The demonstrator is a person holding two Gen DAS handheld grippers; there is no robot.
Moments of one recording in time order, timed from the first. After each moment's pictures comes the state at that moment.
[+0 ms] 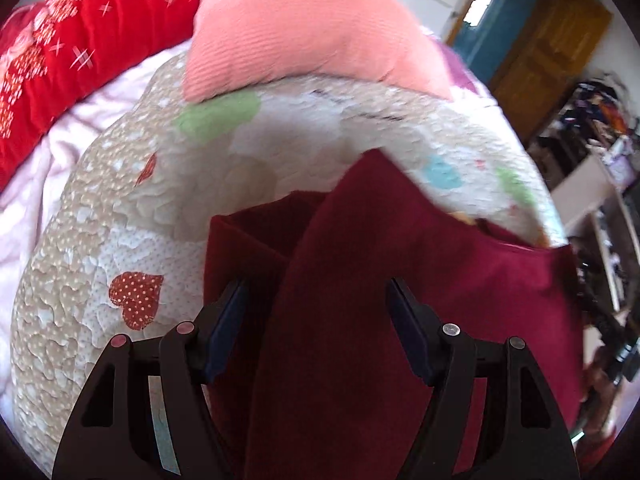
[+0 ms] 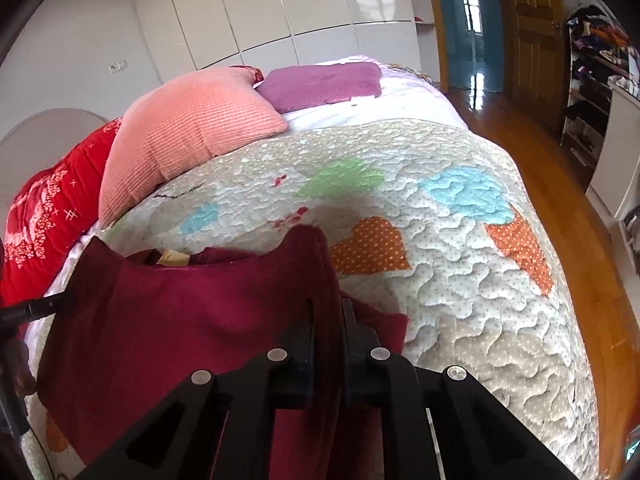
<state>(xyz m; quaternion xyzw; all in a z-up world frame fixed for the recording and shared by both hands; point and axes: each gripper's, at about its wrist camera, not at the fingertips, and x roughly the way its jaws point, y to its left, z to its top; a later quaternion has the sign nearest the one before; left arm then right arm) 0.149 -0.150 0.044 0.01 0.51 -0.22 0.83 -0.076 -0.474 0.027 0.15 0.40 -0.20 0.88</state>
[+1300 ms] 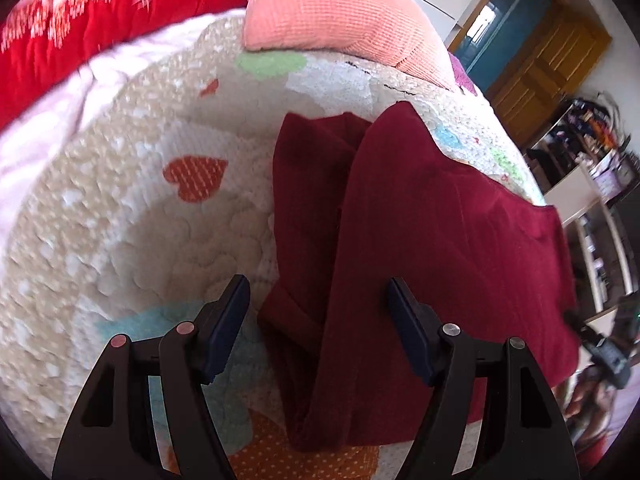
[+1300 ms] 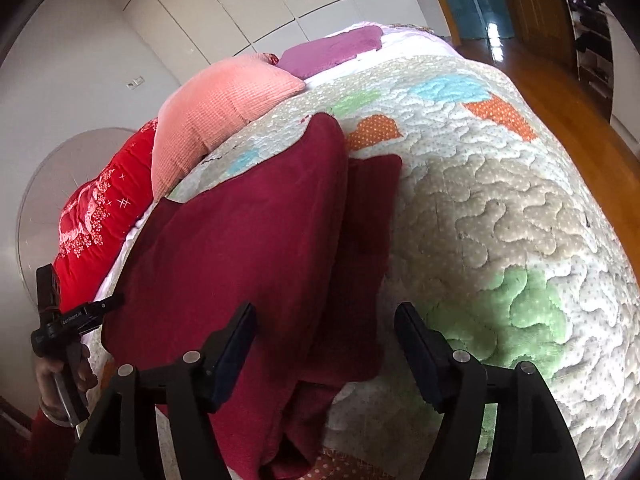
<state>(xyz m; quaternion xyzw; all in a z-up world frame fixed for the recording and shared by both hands) 0.091 -0.071 0.022 -0.06 0.51 -0.25 0.82 -0.175 -0.439 0.008 0.28 0.40 -0.11 0.86</state>
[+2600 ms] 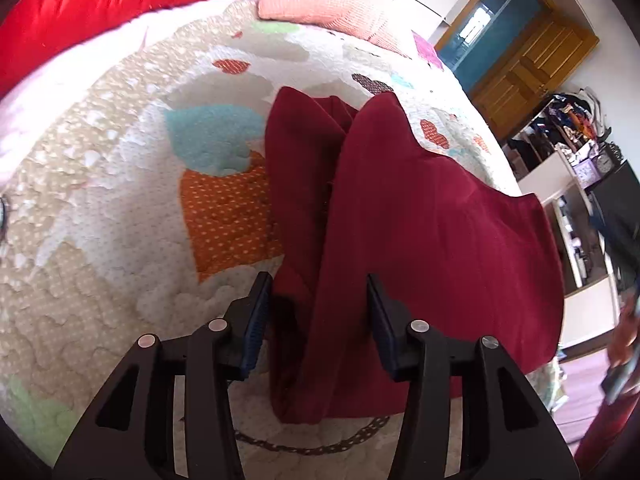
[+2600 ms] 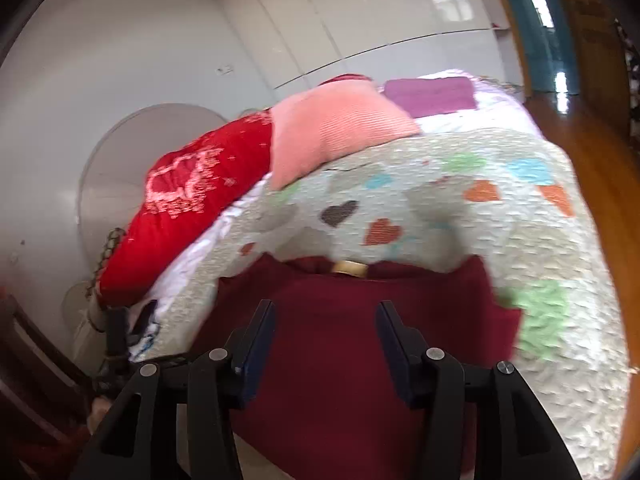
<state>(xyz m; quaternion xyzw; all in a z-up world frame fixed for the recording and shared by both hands) -0.070 -0.021 0.042 -0.06 0.51 -0.26 0.82 -0.220 -0.307 0.132 0.21 0.37 0.01 0.91</state>
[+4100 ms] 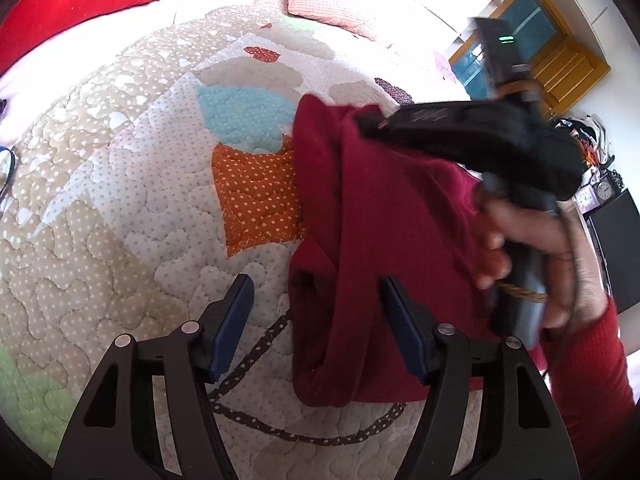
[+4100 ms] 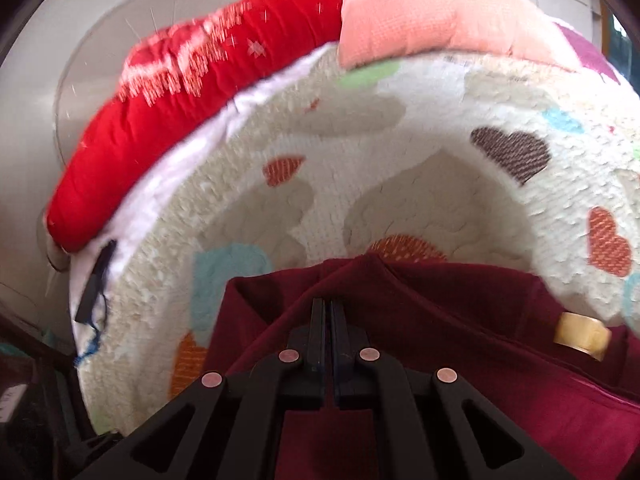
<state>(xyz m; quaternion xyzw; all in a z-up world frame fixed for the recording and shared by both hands) -0.075 0.005 0.027 -0.11 0.52 -0.24 0.81 0.028 -0.169 -0.018 0.12 0.54 0.07 0.83</state>
